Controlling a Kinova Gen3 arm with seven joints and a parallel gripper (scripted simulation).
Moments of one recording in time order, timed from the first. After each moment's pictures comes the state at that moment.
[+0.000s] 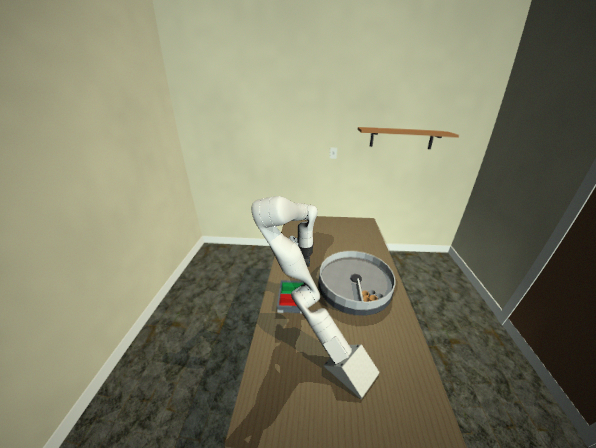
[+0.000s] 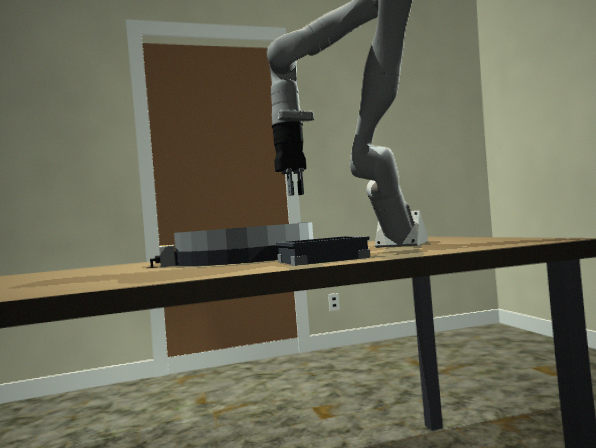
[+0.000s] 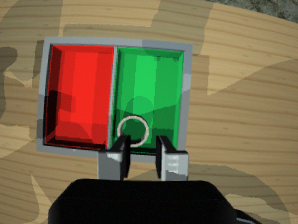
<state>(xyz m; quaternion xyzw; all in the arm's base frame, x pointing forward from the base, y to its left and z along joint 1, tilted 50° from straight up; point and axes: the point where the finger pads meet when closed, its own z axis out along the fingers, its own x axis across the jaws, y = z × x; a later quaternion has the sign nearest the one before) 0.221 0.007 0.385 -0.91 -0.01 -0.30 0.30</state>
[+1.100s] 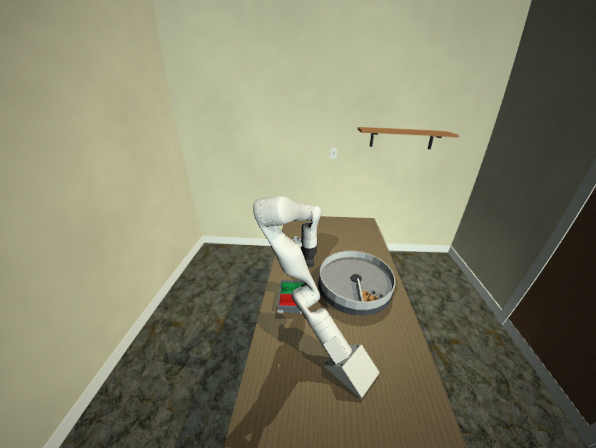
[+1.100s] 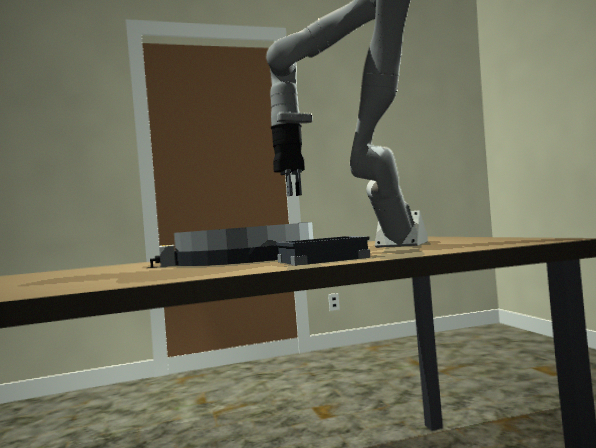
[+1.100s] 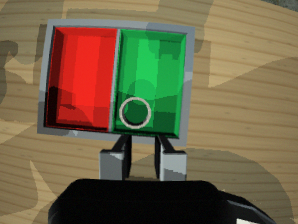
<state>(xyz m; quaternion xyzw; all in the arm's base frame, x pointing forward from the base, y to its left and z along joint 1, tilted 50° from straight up) 0.223 -0.010 0.372 -0.91 -0.01 -0.30 0.29</state>
